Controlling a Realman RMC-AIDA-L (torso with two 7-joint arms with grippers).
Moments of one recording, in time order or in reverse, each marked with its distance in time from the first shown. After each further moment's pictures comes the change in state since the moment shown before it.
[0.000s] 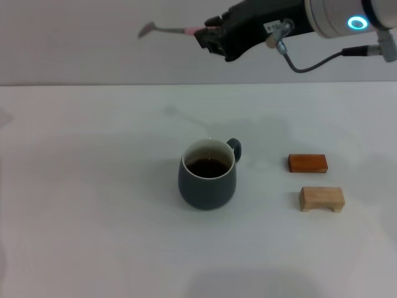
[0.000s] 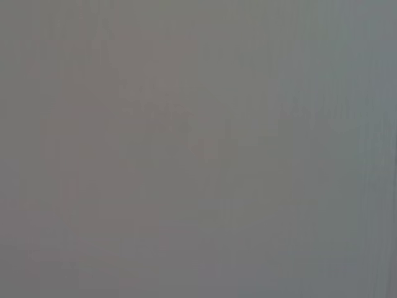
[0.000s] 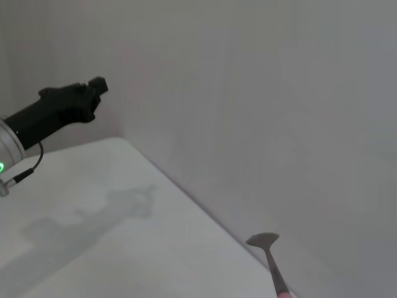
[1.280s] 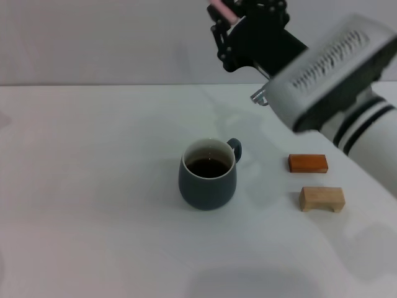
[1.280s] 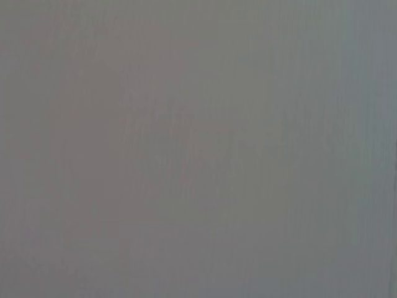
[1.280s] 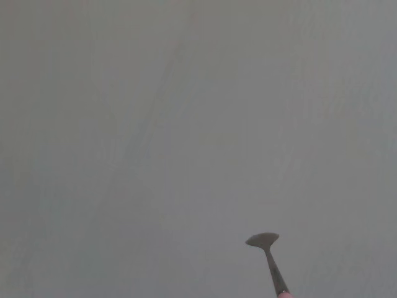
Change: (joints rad) left arm 0.014 -0.004 0.005 0.000 -0.001 0.026 -0.002; right arm -0.394 -0.021 -0.595 -0.455 -0.197 -1.562 -0.198
